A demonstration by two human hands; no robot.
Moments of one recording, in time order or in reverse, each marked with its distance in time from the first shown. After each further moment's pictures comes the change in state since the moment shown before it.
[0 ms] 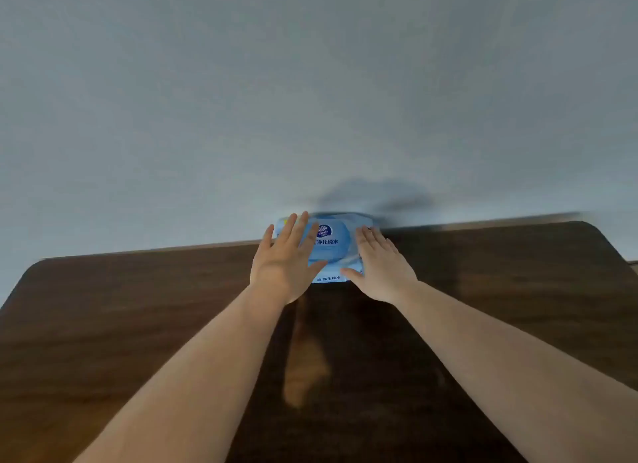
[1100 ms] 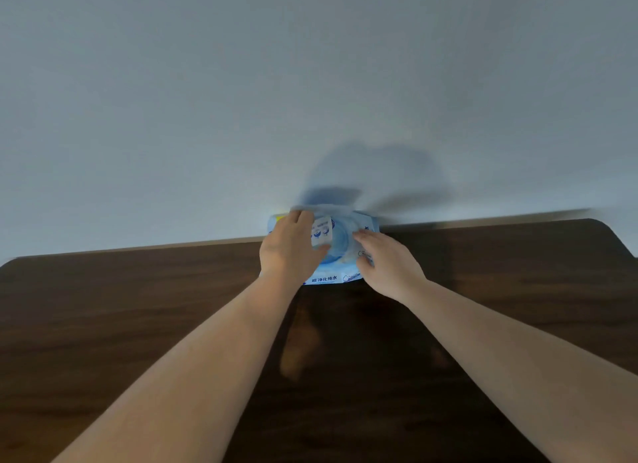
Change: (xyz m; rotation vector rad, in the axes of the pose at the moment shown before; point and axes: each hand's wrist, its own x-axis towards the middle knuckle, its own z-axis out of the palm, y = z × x) left_hand 0.036 0.013 0.001 -0.428 0.221 -0.198; right_hand 0.003 0.008 -0.012 0.152 0.147 -0.065
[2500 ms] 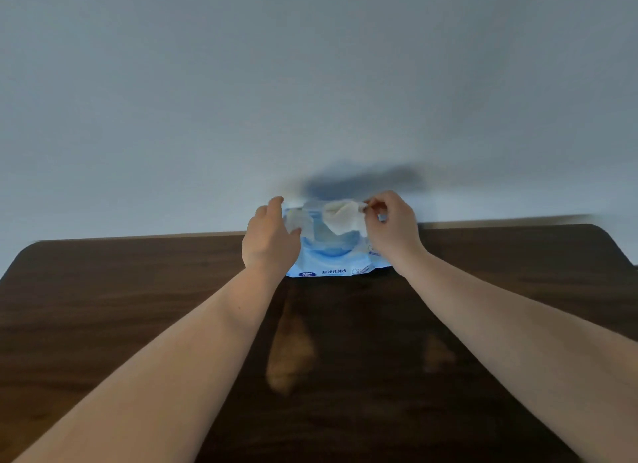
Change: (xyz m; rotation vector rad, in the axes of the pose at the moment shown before) left_hand -0.015 -0.032 -0.026 -0.250 0.046 -0.217; right_hand 0.017 -0.038 -0.030 0.580 0.374 0.201
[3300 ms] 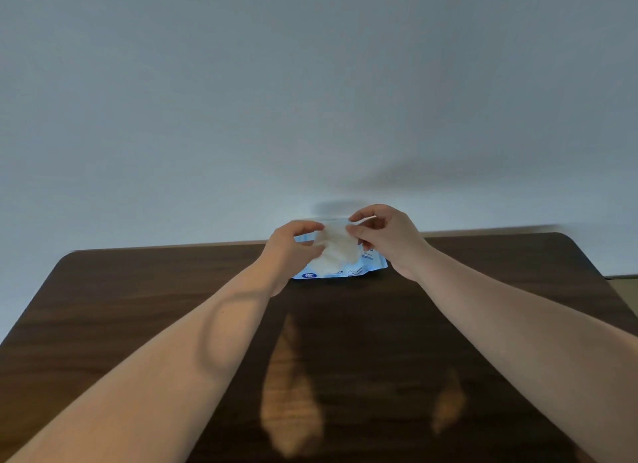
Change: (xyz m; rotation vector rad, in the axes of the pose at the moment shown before) left_hand -0.062 0.033 -0.045 -0.636 -0.243 -0.032; right_hand -0.046 -0.052 -0.048 0.282 -0.268 0.178
